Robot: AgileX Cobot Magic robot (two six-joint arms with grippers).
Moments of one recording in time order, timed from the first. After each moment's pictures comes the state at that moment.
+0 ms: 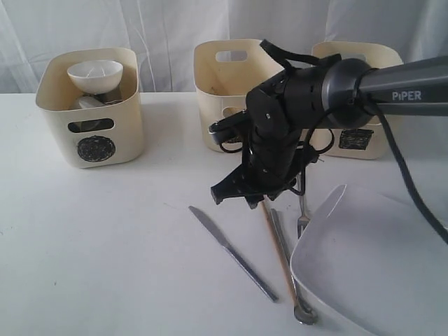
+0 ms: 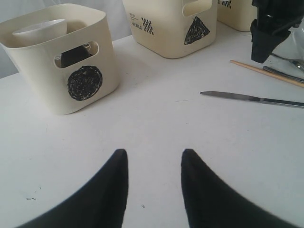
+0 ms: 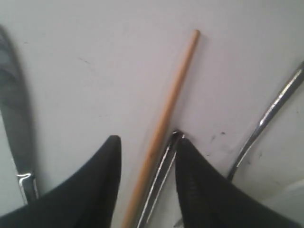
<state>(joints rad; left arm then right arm) -0.47 0.00 0.02 -0.06 0.27 0.19 0.45 1.98 -1.37 -0.18 0.78 0.24</state>
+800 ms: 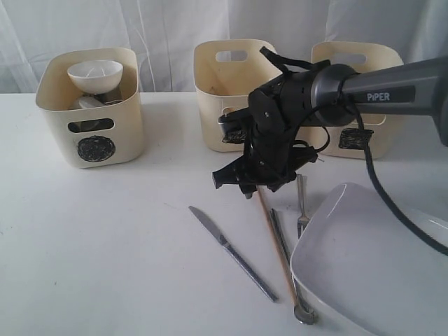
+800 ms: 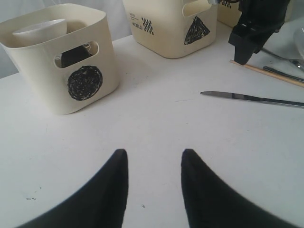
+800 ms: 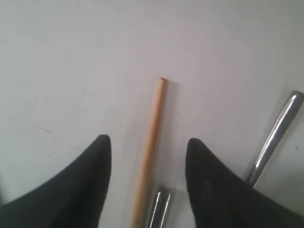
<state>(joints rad) -0.47 0.00 0.02 -0.06 0.27 0.19 0.40 2.09 -1.47 -0.18 0.74 0.33</state>
